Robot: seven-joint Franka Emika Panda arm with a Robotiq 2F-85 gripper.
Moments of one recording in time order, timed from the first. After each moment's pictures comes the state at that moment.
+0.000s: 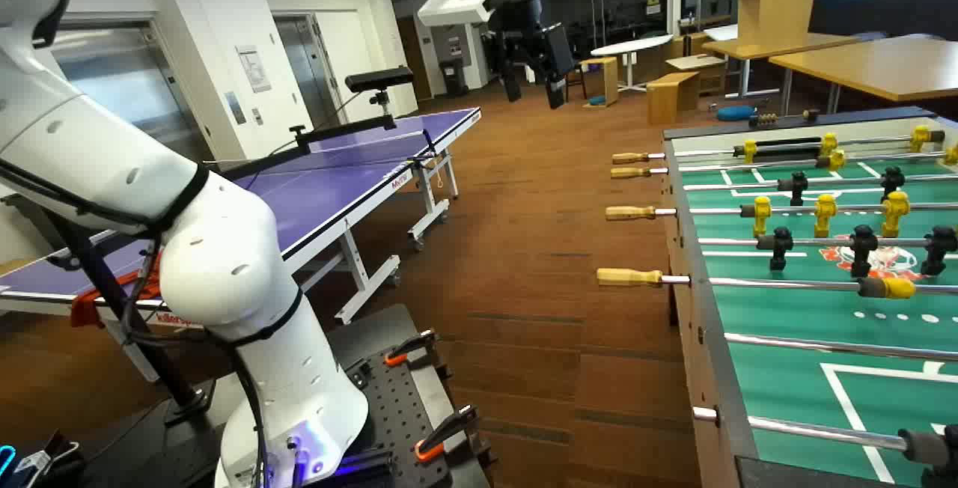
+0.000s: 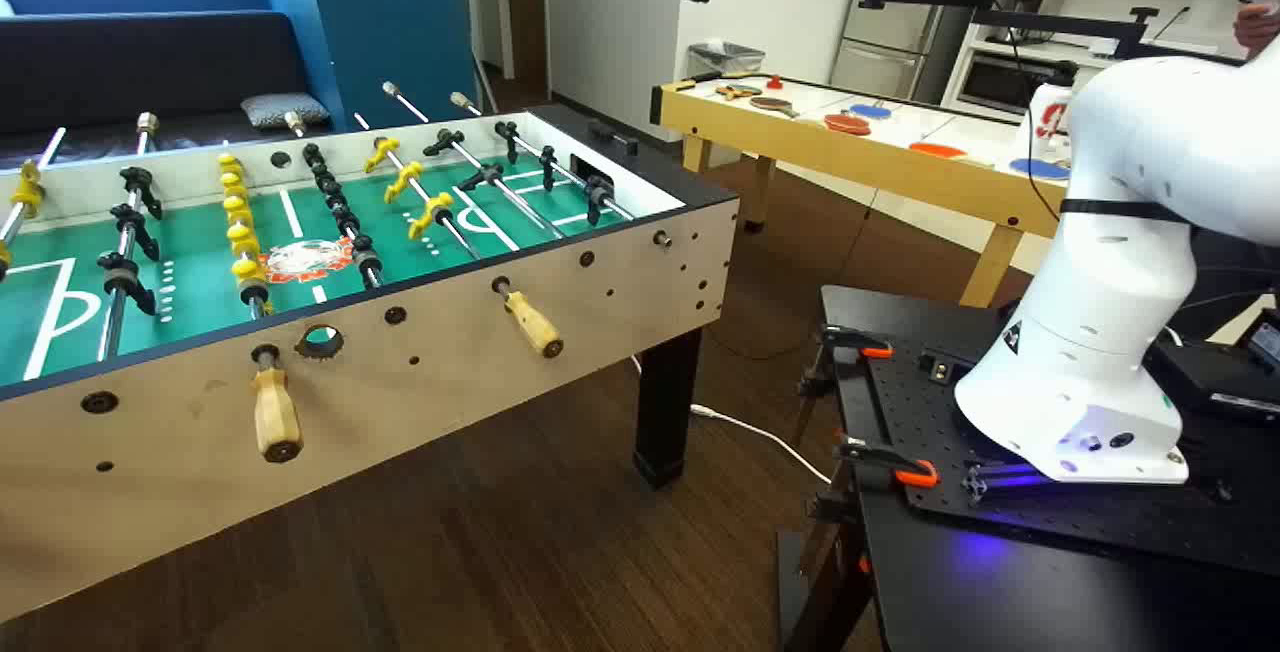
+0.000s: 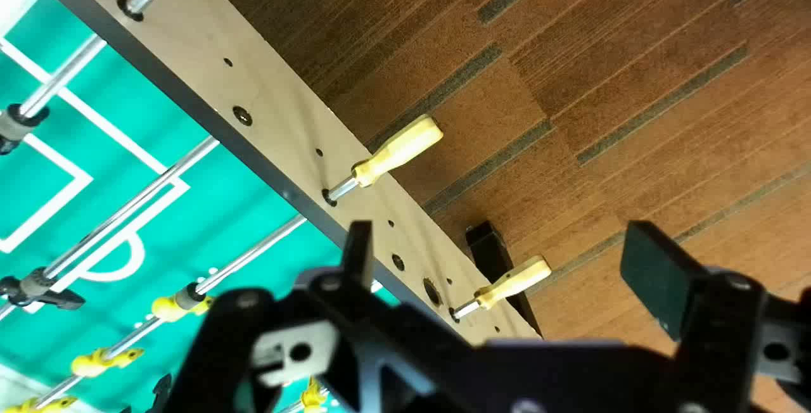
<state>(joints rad) 0.03 -0.52 -0.14 -2.30 0.06 1.98 -0.27</state>
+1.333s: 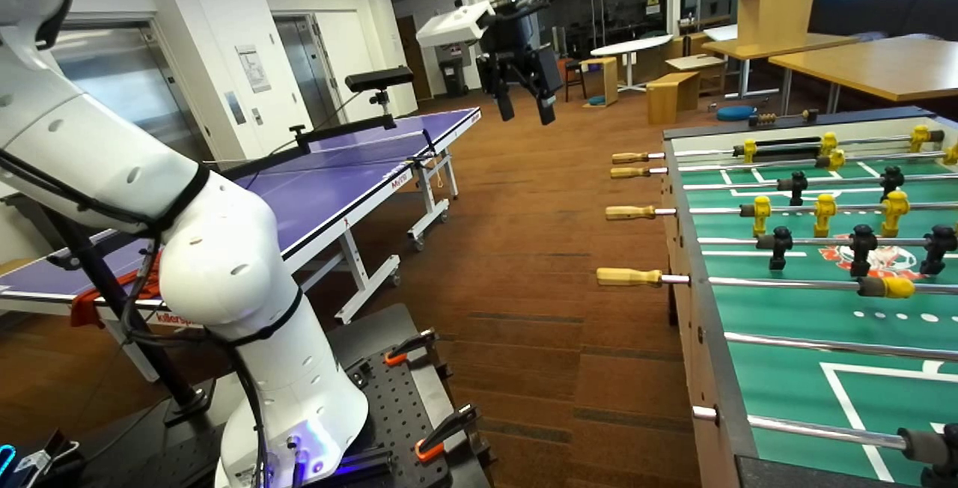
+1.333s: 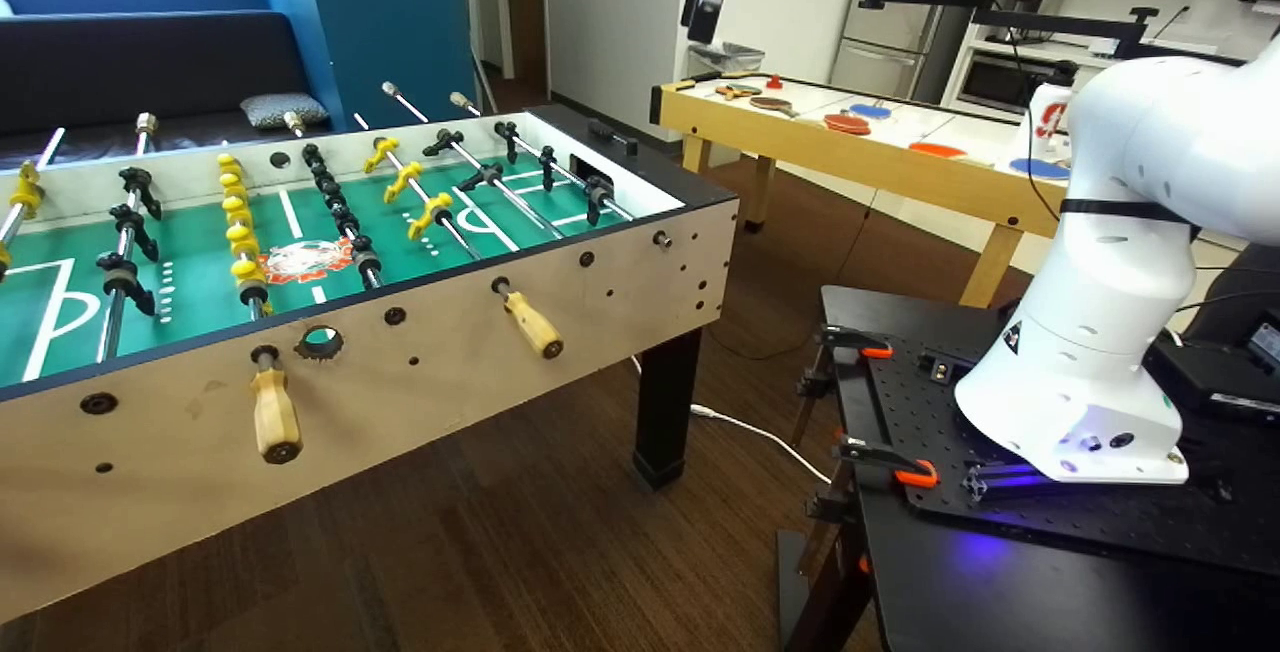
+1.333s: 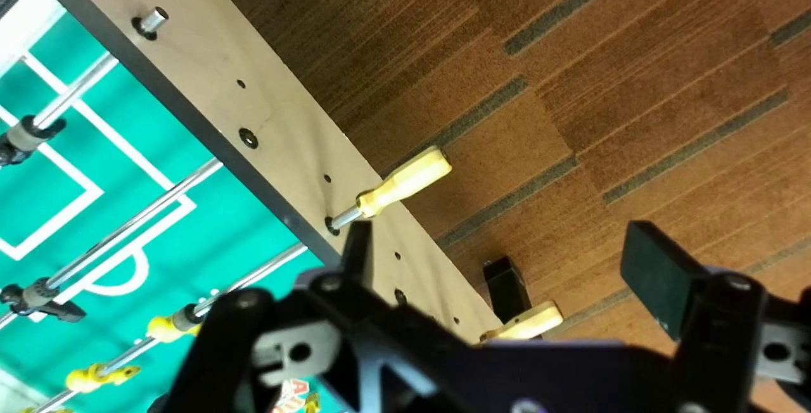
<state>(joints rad) 0.03 -0.51 -0.06 -2.35 -0.01 2.01 -0.21</state>
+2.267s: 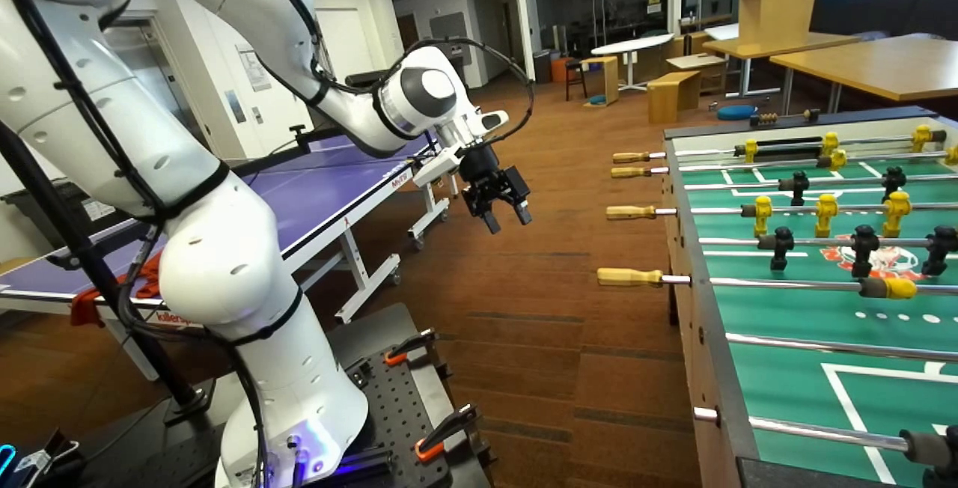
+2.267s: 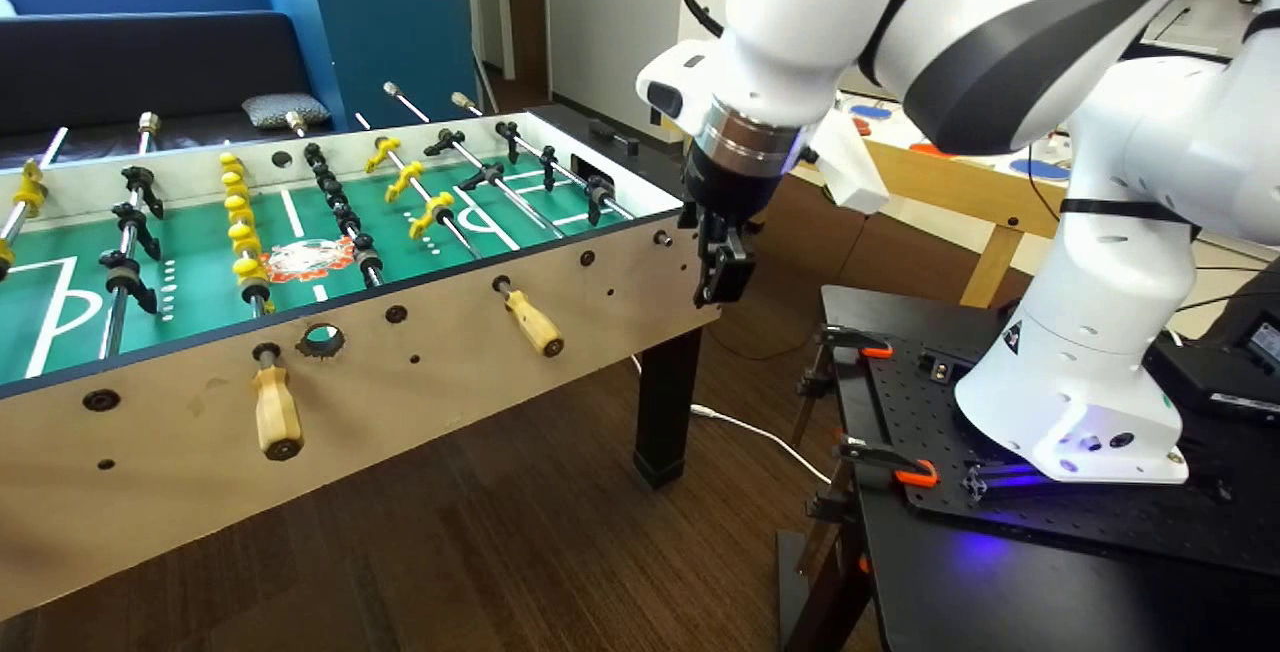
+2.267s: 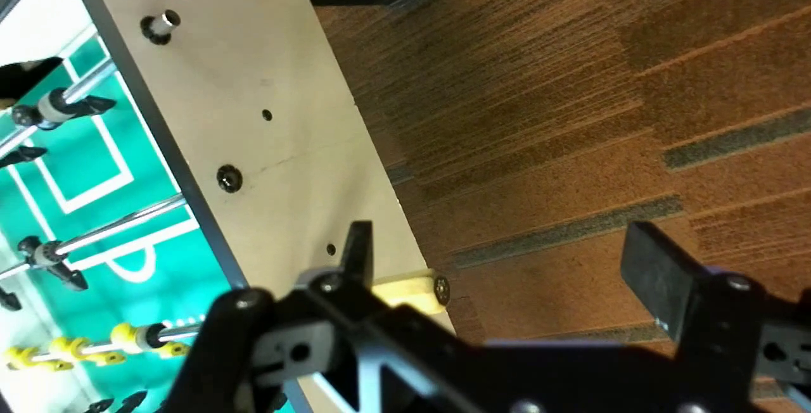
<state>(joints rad) 0.03 -0.28 0.28 -2.68 -0.55 2.40 0.34</state>
